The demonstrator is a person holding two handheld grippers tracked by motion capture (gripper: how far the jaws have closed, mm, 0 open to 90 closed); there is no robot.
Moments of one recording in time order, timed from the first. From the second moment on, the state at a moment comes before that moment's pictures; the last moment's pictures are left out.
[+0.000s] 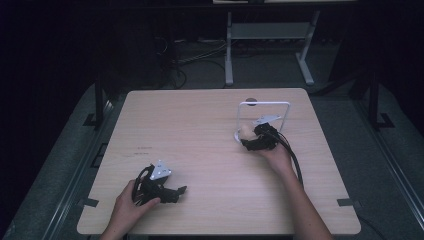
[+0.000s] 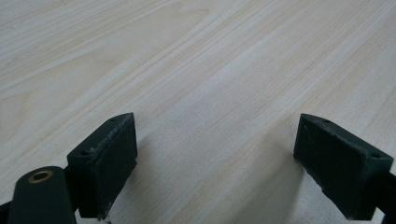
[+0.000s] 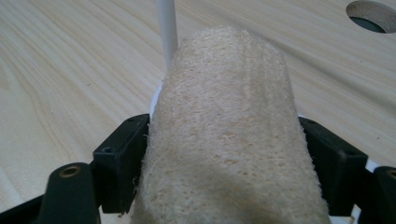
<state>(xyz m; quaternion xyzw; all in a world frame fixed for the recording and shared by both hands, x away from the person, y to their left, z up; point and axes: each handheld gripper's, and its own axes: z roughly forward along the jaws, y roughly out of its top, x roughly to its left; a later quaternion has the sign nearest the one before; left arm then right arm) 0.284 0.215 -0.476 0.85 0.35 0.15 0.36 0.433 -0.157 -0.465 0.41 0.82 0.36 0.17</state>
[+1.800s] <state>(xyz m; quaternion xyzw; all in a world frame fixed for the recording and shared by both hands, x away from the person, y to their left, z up) 0.284 0.216 -0.476 0.85 0.35 0.15 0.36 0.378 -0.159 -0.454 0.38 0.84 0.37 0.14</state>
